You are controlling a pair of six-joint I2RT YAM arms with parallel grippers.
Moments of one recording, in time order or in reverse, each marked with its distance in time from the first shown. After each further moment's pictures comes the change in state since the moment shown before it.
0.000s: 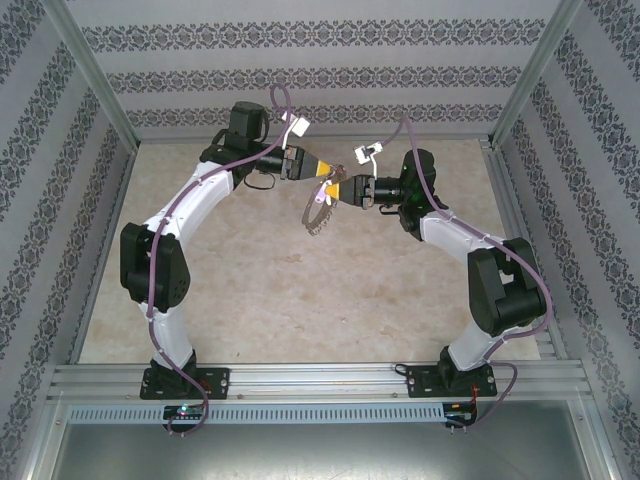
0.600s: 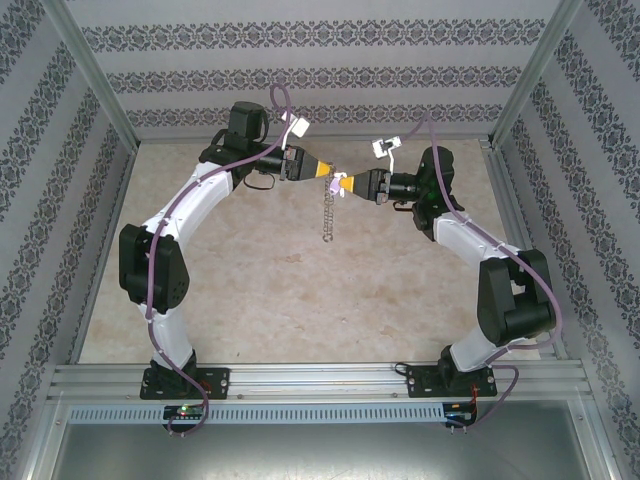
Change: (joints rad) left arm -0.001 -0.010 -0.003 0.000 0.008 0.027; right arm -0.069 -0.076 -0.016 -0.022 -0.003 0.001
